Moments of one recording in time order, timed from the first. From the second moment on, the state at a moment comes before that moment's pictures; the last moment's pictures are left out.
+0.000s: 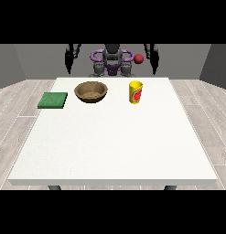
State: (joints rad) left arm 0.00 0.09 0.01 -1.54 -0.01 0.01 -0.01; right arm 0.01 -0.10 -0.01 -1.58 0.01 0.02 0.01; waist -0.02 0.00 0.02
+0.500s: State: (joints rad) left arm 0.02 0.05 0.01 -1.69 0.08 0.02 0.21; right arm 0.05 -0.08 -0.02 -1.72 -0.08 0.01 0.23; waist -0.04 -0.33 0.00
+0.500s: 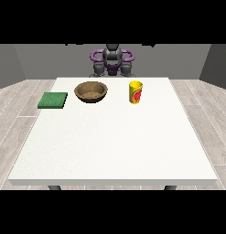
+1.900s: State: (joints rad) left arm -0.23 0.06 0.07 -1.42 0.01 0.09 -0.24; right arm -0.12 -0.13 -0.16 -1.81 -0.21 0.08 0.07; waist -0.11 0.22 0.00
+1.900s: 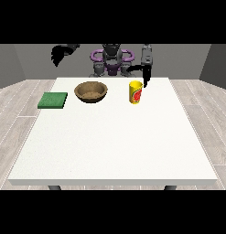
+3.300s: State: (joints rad) left arm -0.47 0.11 0.22 -0.68 -0.06 0.26 -0.72; right arm -0.18 -0.31 -0.33 -1.66 -0.40 0.27 0.06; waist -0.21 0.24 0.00
